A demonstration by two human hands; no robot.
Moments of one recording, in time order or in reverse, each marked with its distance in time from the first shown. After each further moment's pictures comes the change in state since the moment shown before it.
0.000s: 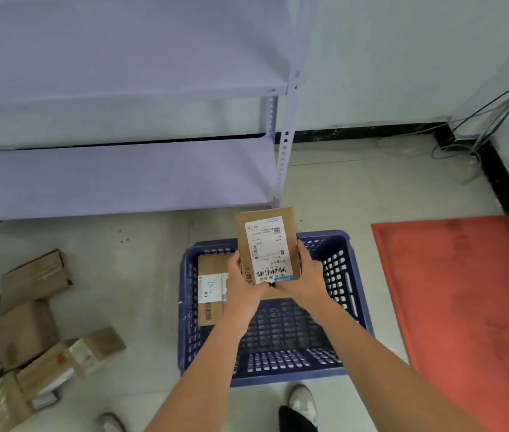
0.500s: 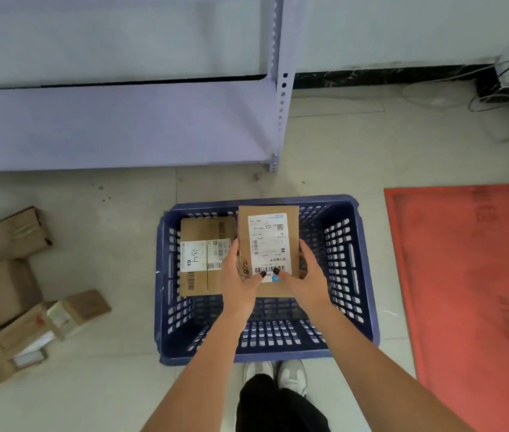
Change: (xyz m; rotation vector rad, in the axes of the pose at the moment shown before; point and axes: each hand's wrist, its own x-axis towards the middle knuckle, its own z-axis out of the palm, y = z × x) left_hand 0.027 -0.082 0.037 0.226 0.175 -0.010; right_hand 0.017 0.107 0.027 0.278 -0.016 0.180
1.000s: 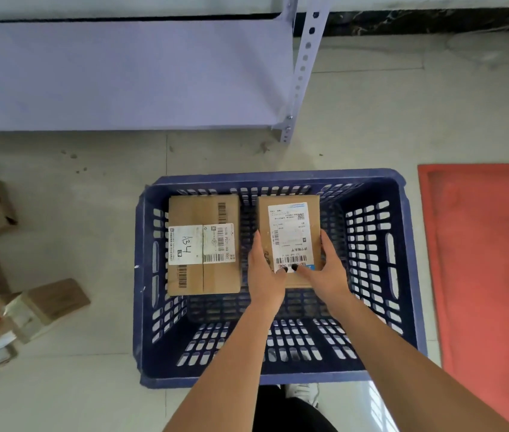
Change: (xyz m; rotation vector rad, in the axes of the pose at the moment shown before) left_hand 0.065 -0.076 0.066 0.123 -0.086 -0.123; right_hand 0.082 0.079 0.024 -0.133 0.023 0.120
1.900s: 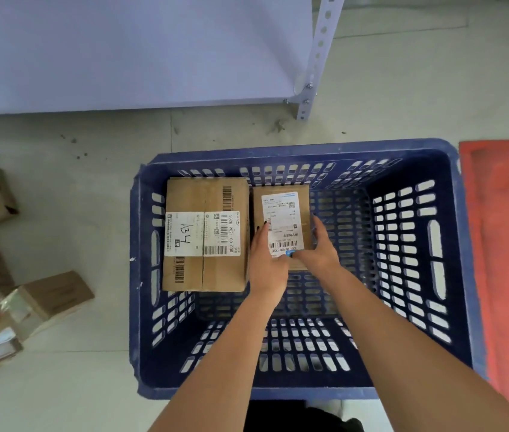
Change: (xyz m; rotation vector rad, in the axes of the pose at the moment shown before) left_hand 0.034 -0.032 -0.002 -0.054 -0.015 0.032; right_hand 0.058 0.016 0.055 -0.017 -0.147 0.156
